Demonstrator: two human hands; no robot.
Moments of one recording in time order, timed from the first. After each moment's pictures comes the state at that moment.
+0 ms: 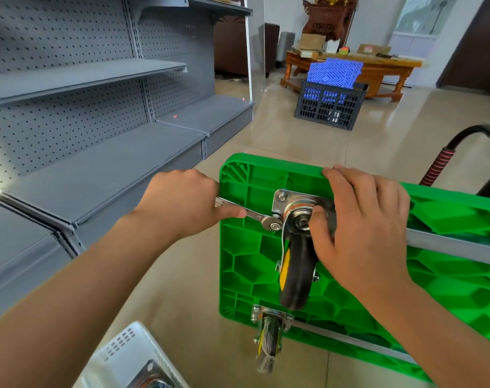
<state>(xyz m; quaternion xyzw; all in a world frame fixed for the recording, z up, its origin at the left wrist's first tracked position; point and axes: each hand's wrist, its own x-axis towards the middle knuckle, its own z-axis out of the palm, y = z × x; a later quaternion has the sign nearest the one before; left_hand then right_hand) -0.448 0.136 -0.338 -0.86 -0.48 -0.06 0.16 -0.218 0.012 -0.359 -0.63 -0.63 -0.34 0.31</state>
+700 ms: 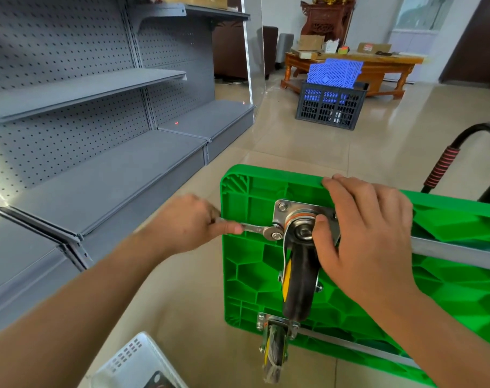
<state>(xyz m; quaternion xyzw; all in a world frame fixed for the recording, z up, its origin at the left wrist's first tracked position) -0.459 0.169 -0.380 -0.91 -0.41 -0.09 -0.01 -0.214 0.014 -0.356 -0.61 -0.64 -0.34 0.32</state>
